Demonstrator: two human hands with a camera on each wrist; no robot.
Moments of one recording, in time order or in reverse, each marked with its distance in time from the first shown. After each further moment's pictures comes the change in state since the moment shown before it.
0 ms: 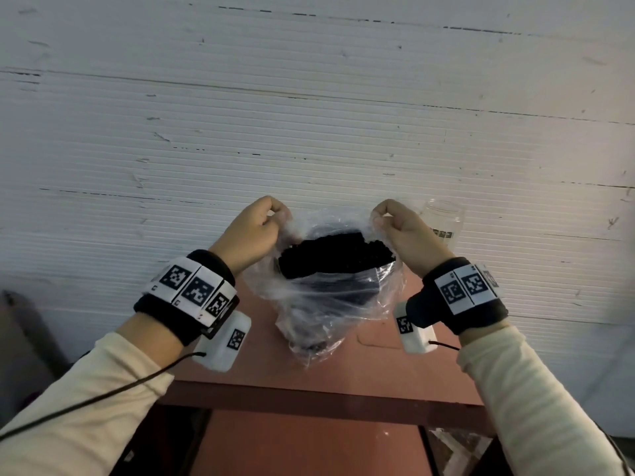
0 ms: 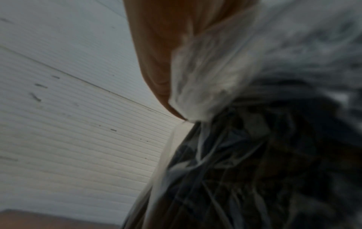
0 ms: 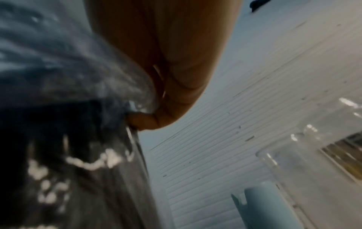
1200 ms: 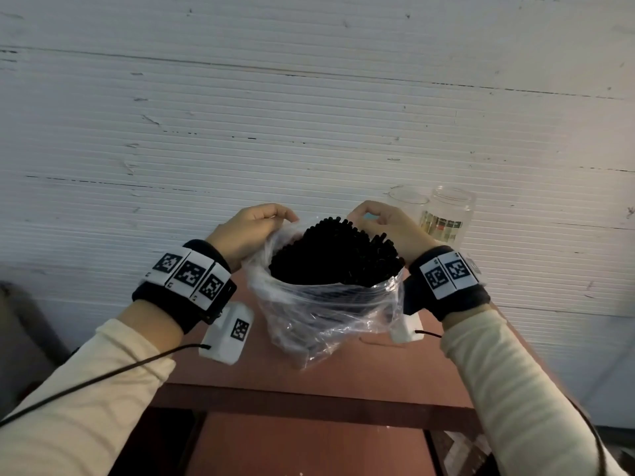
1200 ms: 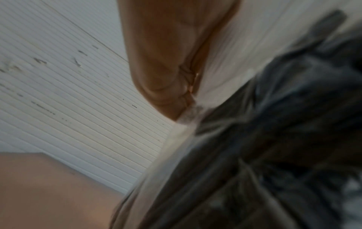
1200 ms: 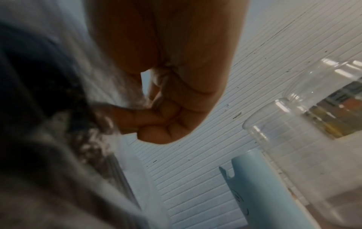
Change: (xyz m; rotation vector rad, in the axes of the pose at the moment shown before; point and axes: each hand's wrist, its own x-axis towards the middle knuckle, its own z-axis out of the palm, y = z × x) left_hand 0.017 -0.021 0.011 -0.225 -0.148 -0.252; right_hand 0.030 0.032 0.019 0.191 -0.192 0.094
